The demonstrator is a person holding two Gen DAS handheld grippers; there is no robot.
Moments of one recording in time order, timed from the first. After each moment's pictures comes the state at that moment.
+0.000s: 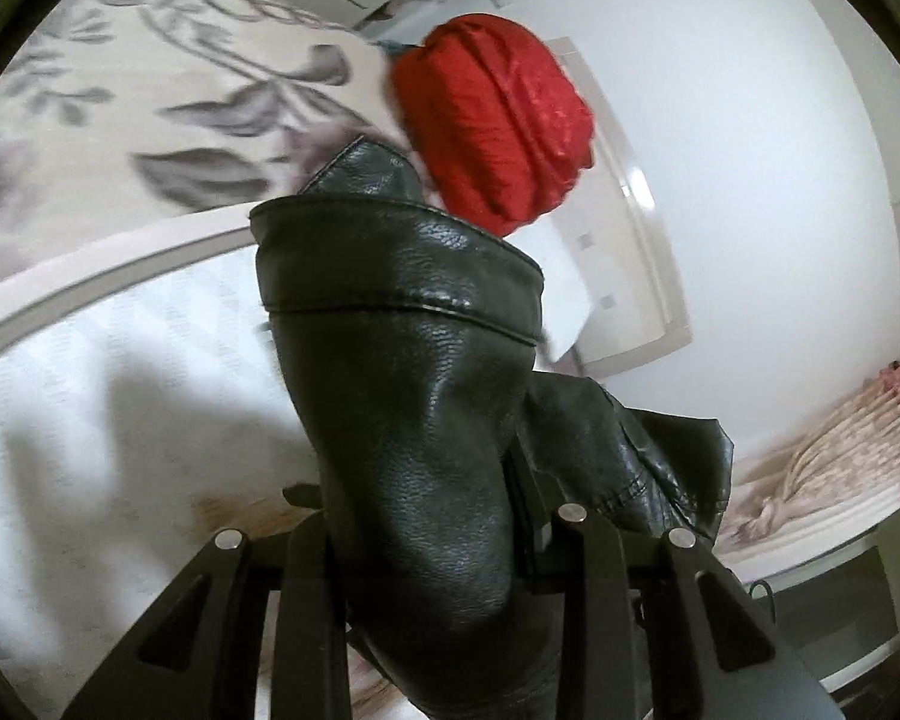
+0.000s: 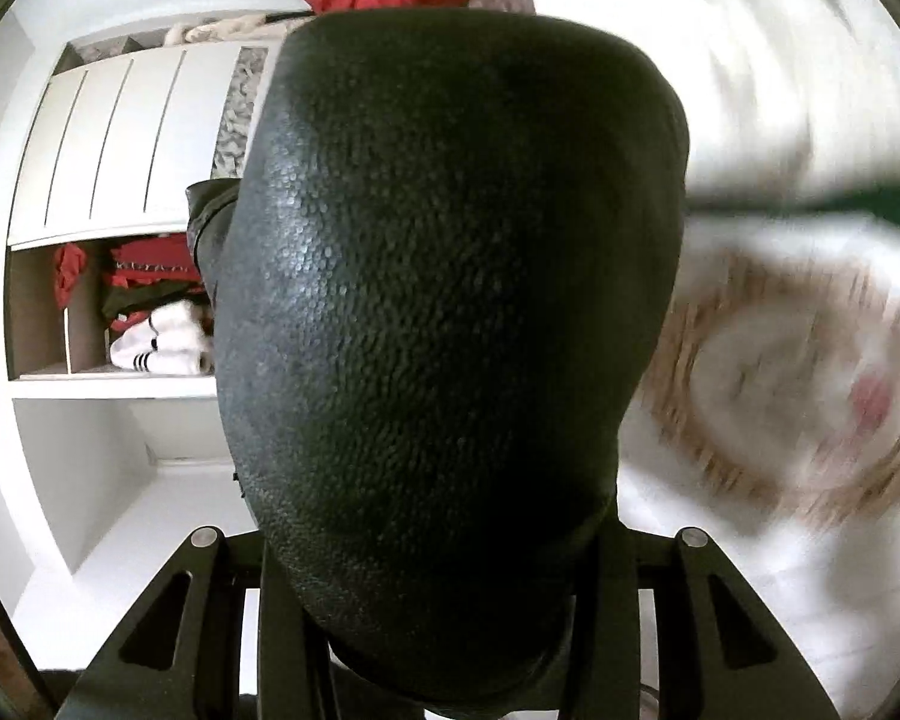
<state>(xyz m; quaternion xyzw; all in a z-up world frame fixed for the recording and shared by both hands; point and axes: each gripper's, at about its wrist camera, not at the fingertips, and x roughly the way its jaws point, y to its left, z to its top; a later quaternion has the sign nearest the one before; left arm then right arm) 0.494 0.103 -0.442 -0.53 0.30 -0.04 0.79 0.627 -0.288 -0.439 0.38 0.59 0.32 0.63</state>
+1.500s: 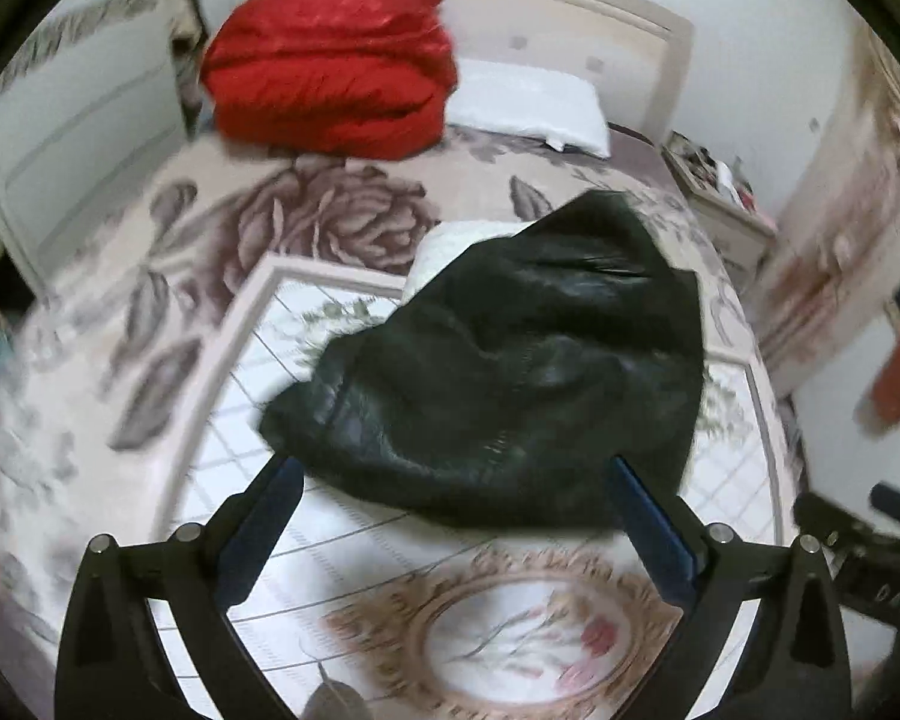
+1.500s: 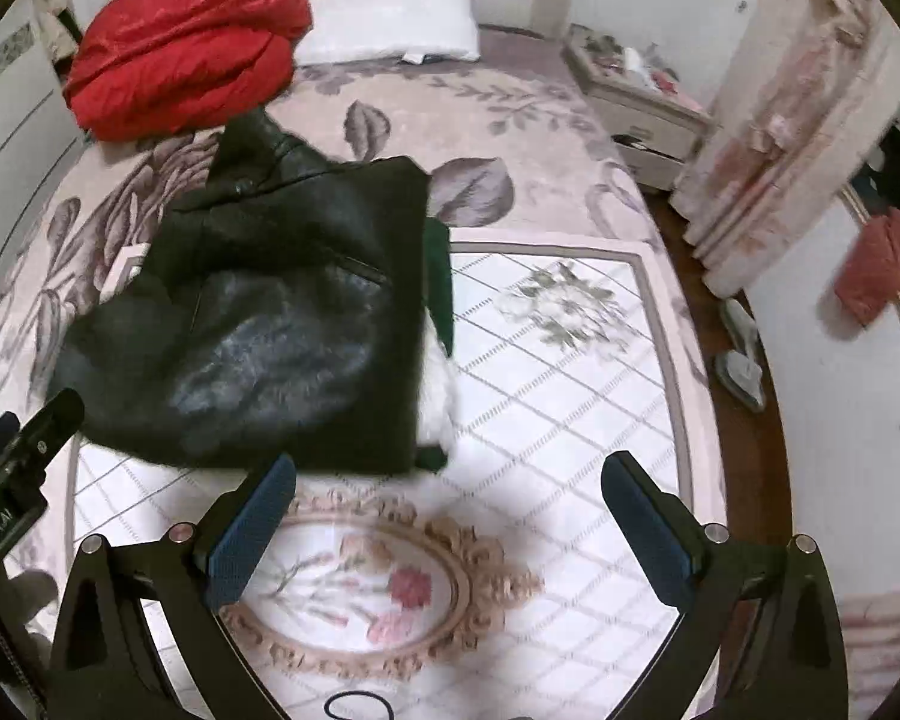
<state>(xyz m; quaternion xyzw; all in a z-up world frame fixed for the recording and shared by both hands) 0.583 -0.040 -0.397 -0.04 0.46 -0.04 0.89 0.574 -0.286 -0.372 0.02 0.53 -0.16 0.83</state>
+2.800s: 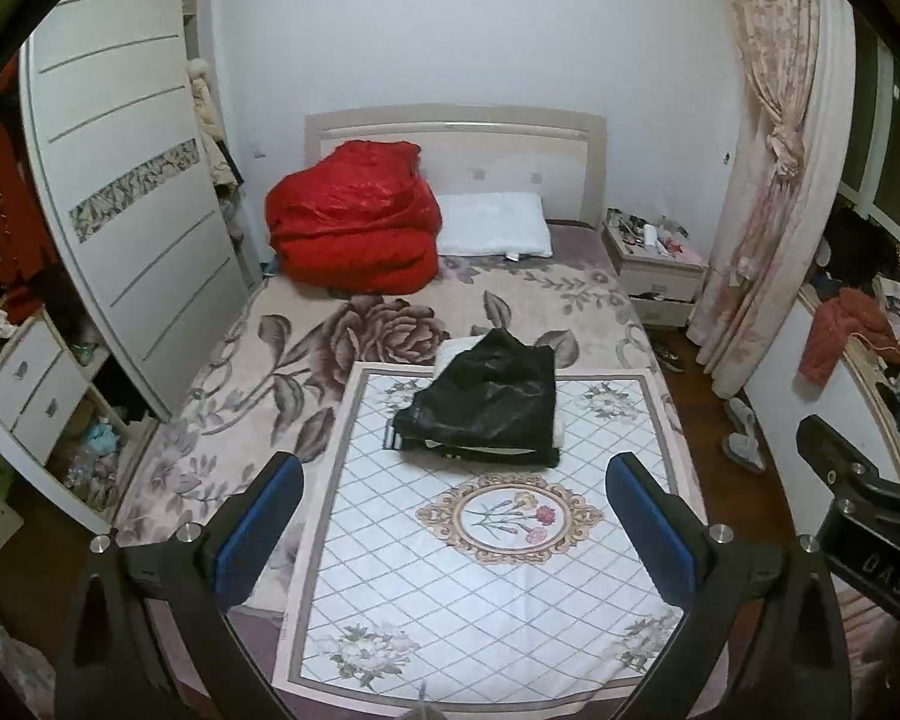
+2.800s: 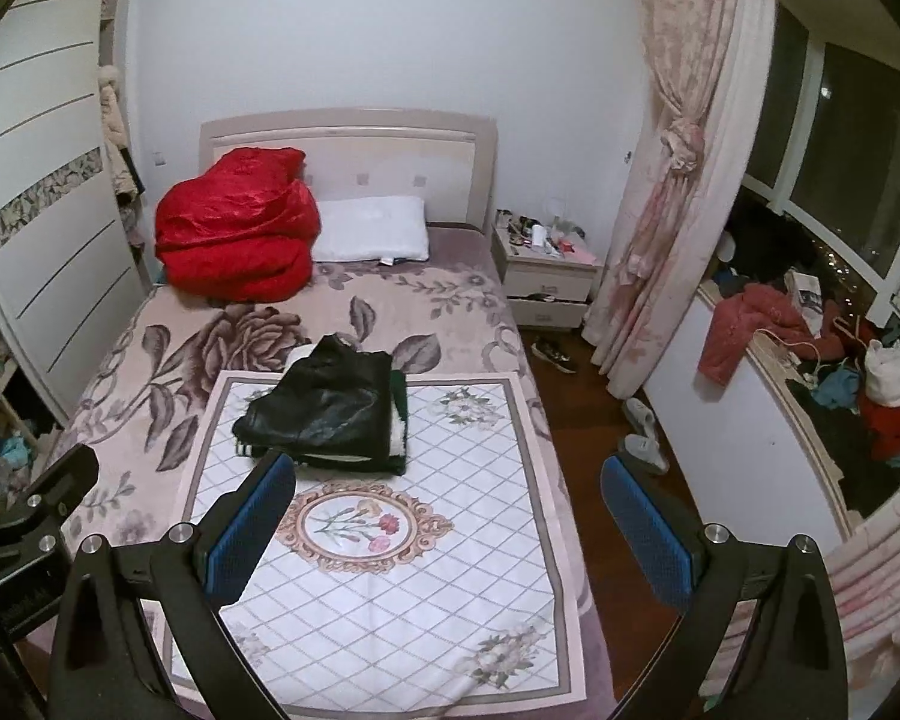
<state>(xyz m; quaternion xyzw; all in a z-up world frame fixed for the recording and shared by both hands) 0.274 -0.022 -0.060 0.02 0.37 -0.04 0.93 0.176 -0.205 0.037 -0.02 0.36 -0.18 0.92</state>
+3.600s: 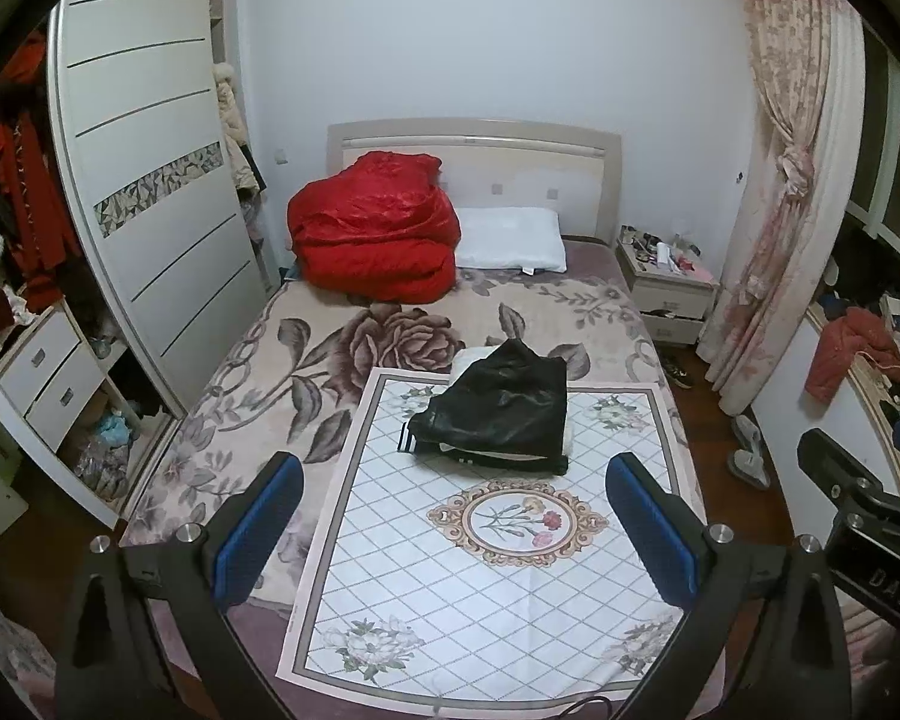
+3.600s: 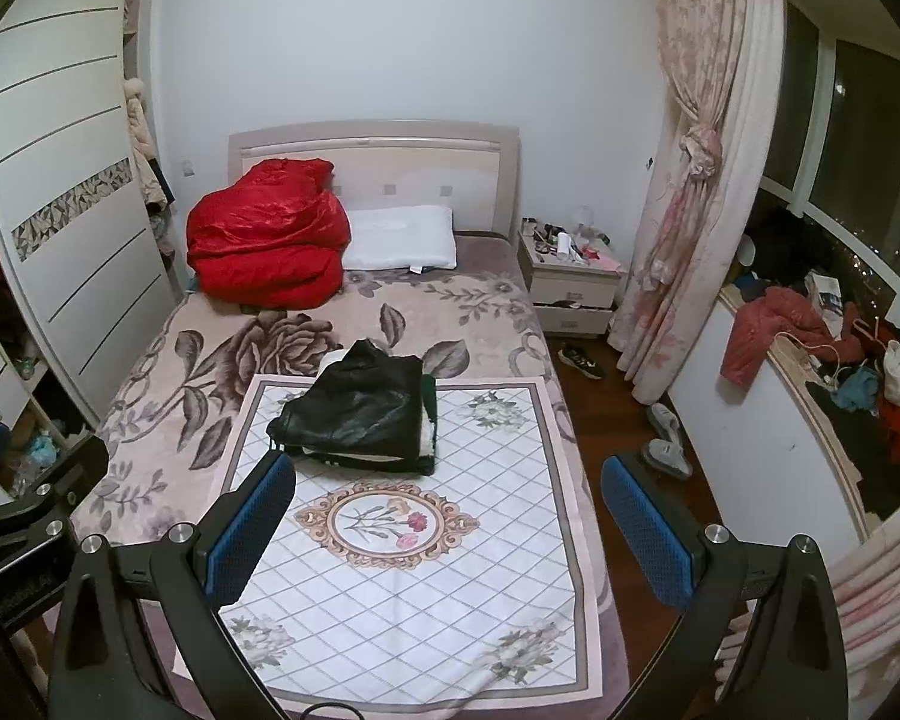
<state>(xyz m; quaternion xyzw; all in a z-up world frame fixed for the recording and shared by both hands) 0.247 -0.008 -0.052 0.00 0.35 -0.03 0.94 0.178 -0.181 0.056 0.00 0.35 -0.14 0.93</state>
